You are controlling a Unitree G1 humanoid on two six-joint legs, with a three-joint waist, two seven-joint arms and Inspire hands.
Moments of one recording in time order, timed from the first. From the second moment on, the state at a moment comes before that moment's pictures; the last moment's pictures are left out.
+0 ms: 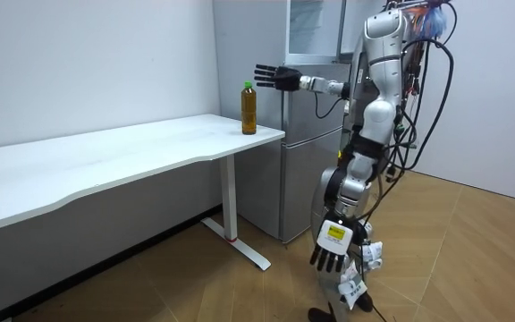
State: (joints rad) left arm 0.28 0.22 0.05 1.11 -0.05 0.08 -0.10; right arm -0.16 -0.26 0.19 0.00 0.39 -0.02 -0.04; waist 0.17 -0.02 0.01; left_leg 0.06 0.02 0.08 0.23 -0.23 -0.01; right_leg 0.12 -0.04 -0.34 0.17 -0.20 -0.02
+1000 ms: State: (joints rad) left arm 0.28 0.21 0.03 1.09 -0.01 0.12 -0.10; right arm -0.16 -0.26 0.28 0.21 0.26 -0.02 -0.13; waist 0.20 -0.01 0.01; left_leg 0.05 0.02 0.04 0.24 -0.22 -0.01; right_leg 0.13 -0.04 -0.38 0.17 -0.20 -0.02
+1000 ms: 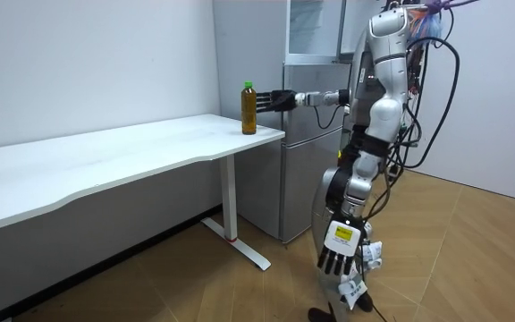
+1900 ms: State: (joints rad) left arm 0.28 0.22 -0.02 1.08 -0.01 0.12 -0.10; right arm -0.17 -0.26 0.29 0.22 0.19 -0.02 -0.17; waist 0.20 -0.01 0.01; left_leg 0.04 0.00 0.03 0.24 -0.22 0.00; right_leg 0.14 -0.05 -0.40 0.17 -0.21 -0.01
